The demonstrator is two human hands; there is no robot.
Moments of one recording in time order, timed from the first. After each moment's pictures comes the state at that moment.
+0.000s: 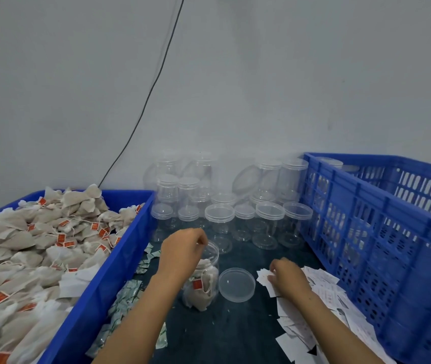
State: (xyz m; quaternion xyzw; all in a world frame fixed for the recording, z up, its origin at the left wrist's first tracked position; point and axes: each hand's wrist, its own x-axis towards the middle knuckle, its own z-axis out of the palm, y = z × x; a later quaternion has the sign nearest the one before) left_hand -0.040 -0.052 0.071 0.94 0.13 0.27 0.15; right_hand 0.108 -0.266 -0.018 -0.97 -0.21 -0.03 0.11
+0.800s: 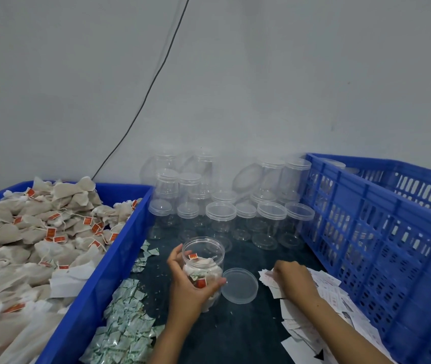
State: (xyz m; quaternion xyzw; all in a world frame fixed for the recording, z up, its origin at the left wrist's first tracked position) left_hand -0.043 -0.066 -0.034 0.71 0.09 0.36 0.60; right_hand 0.102 -0.267 -0.015 -0.97 -0.21 -0.08 0.05
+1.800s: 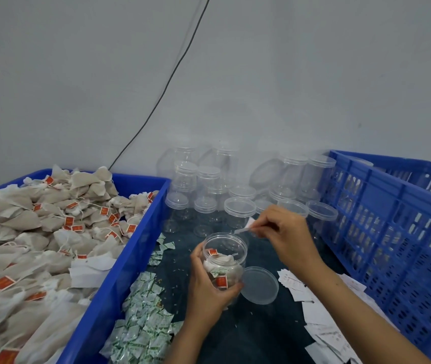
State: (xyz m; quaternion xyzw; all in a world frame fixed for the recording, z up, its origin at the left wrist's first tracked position) left_hand -0.046 -0.063 -0.042 0.73 0.07 0.36 0.58; right_hand 0.032 -0.202 0.095 -0.78 -0.44 -0.21 0.39
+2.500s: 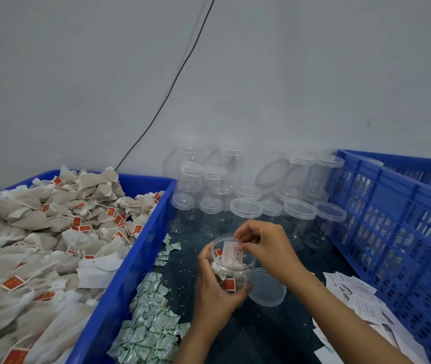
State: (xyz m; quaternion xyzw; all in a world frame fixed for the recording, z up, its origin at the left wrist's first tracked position) left_hand -0.046 -0.066 -0.041 0.73 0.07 0.37 0.58; right_hand 0.028 -0.169 0.075 -0.82 -0.40 -0.06 0.40
